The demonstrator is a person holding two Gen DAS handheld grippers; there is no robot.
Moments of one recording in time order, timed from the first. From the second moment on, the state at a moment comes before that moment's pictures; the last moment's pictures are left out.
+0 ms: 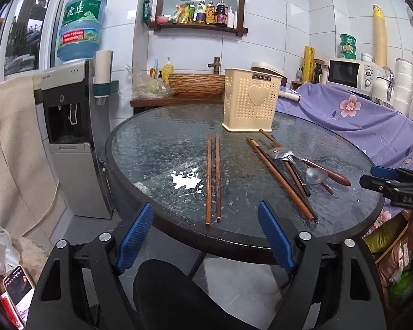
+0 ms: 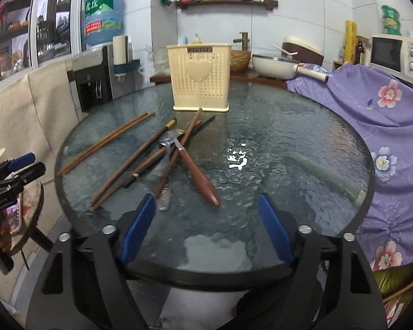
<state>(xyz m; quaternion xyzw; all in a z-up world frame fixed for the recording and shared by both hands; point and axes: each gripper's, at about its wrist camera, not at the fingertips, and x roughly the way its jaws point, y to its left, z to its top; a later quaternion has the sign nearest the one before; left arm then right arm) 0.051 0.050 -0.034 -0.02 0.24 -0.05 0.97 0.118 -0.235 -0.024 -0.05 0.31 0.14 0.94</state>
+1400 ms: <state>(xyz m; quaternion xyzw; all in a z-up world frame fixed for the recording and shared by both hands) 0.093 0.060 -0.046 0.04 0.32 -0.08 0.94 0.182 -0.231 -0.039 -0.08 0.41 0.20 0.89</state>
